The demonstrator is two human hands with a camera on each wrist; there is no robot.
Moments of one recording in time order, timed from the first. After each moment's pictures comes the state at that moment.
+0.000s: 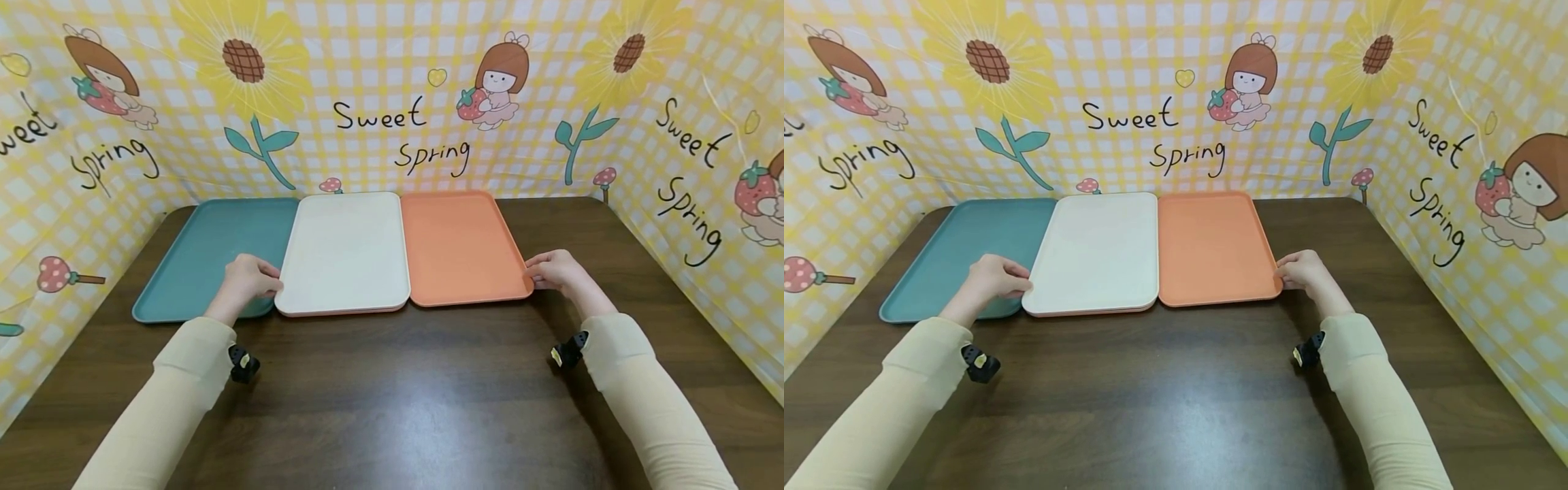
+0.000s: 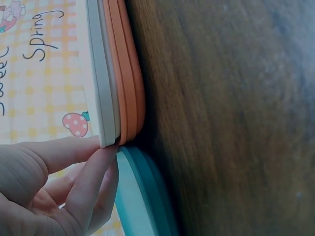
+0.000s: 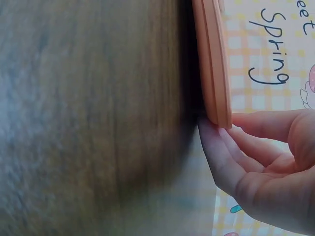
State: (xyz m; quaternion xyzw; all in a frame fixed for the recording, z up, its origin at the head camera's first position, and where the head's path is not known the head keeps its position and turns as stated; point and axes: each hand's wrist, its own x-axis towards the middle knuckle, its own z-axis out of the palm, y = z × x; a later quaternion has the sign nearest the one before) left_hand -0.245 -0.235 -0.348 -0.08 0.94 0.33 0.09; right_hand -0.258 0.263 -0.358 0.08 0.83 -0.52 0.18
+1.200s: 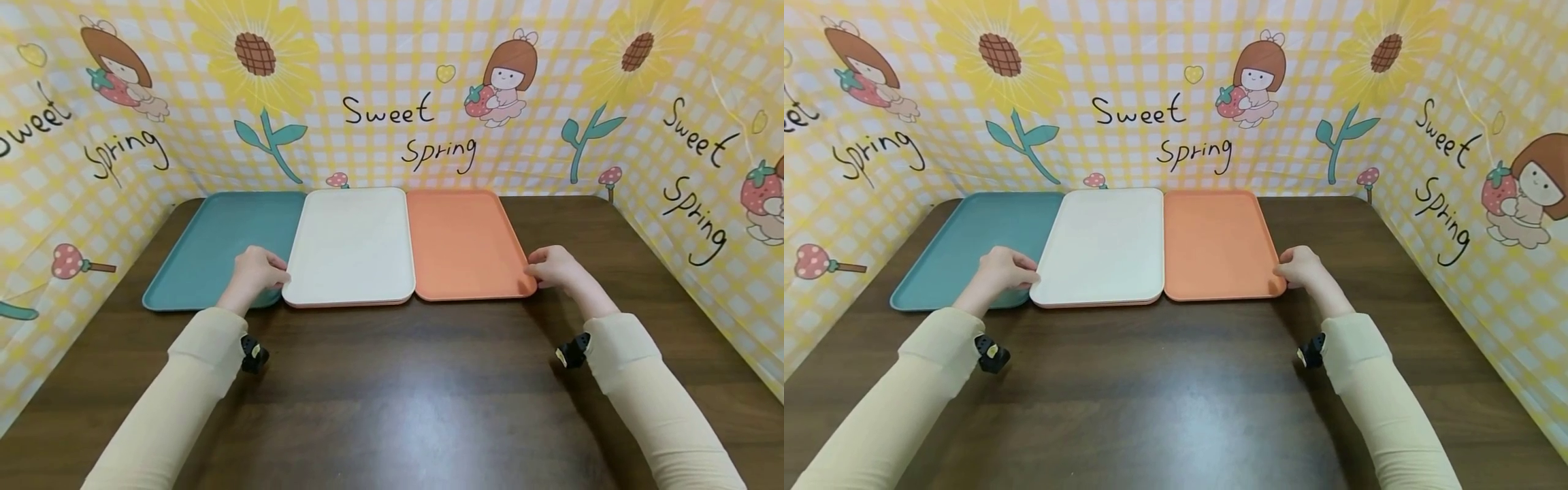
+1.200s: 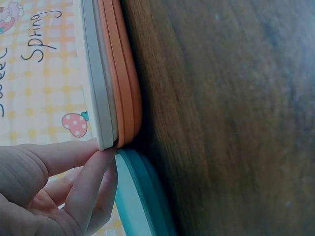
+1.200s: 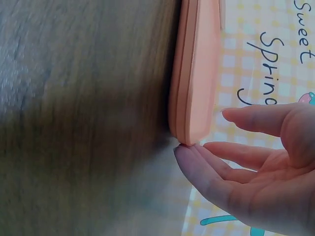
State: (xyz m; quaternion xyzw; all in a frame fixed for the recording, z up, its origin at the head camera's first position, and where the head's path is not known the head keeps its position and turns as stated) left_hand -0.242 -0.233 -0.346 -0.09 0.94 0.33 0.08; right_hand -0.247 0.249 -0.347 0.00 0.92 -0.36 0.15
